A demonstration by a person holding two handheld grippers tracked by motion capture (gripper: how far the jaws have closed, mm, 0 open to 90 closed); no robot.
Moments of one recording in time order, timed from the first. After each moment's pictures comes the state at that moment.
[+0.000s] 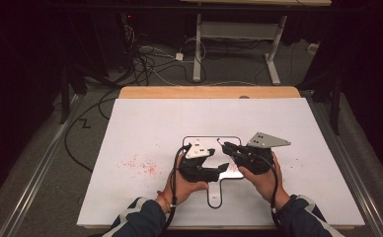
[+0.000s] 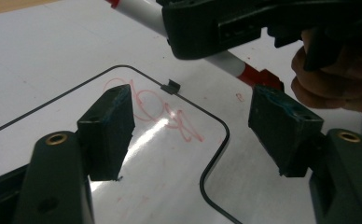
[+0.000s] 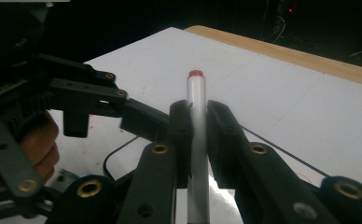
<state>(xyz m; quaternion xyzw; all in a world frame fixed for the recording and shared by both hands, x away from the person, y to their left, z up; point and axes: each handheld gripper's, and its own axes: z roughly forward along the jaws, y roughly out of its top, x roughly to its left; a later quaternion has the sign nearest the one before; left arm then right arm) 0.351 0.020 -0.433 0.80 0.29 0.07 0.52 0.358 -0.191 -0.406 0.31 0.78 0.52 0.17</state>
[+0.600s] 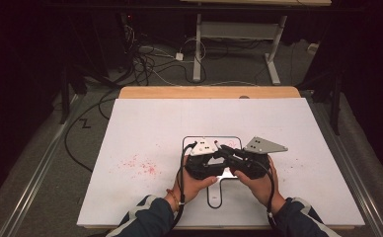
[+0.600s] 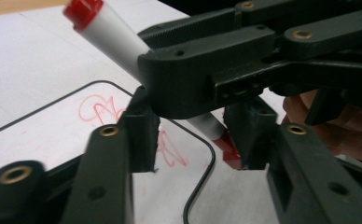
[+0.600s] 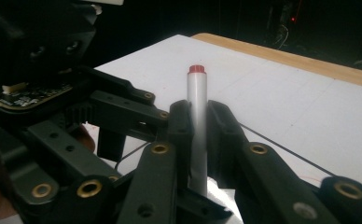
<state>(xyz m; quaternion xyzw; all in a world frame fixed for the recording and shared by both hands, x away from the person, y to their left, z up) 0.358 0.008 -0.436 0.79 0.28 0.05 0.54 0.348 -0.183 -0.412 0.30 0.77 0.53 0.18</state>
